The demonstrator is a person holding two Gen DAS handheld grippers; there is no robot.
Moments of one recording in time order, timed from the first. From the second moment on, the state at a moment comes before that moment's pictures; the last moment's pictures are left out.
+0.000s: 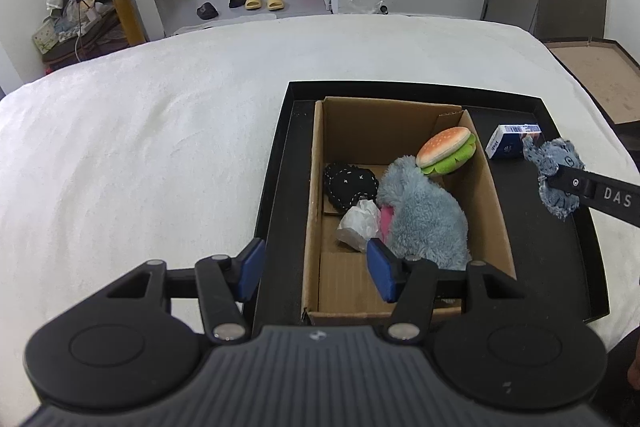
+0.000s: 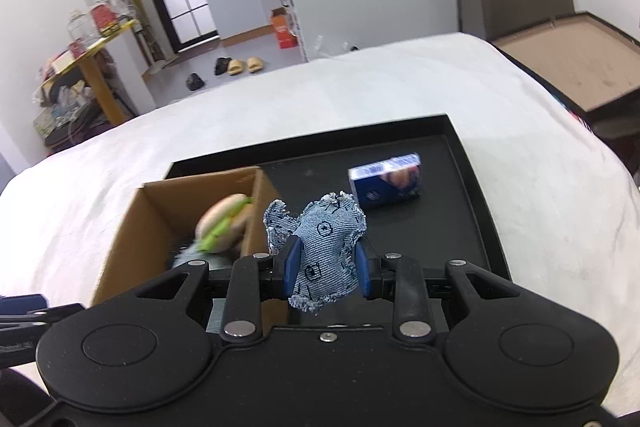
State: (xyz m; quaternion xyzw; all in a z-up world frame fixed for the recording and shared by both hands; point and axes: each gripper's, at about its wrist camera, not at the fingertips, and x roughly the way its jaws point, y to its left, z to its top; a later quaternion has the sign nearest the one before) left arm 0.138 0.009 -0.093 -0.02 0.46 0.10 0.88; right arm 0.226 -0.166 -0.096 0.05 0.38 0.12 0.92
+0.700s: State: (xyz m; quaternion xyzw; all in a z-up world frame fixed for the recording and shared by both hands) left arm 0.150 0.041 -0.125 -0.10 0.51 0.07 0.85; right arm 0.205 -0.100 -0.085 0.00 0.40 0.20 0.90
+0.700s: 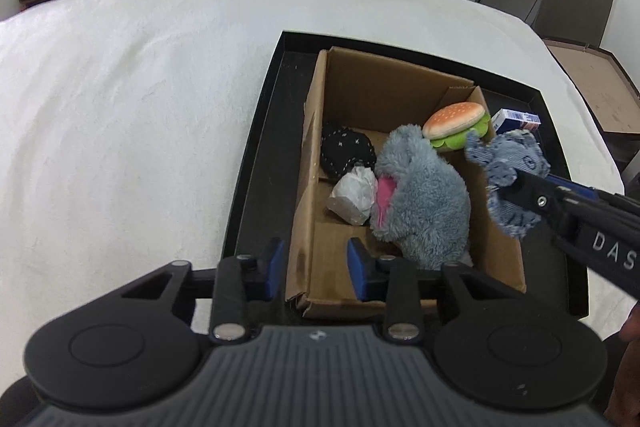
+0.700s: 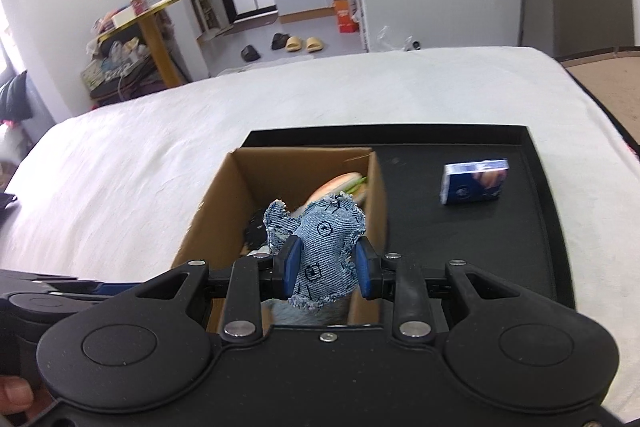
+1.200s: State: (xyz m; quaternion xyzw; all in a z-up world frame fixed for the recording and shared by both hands) left arm 0.157 0.057 -0.140 -0.14 0.53 0.06 0.84; right arm 0.209 -0.057 -0.093 0.01 0.43 0.25 0.87
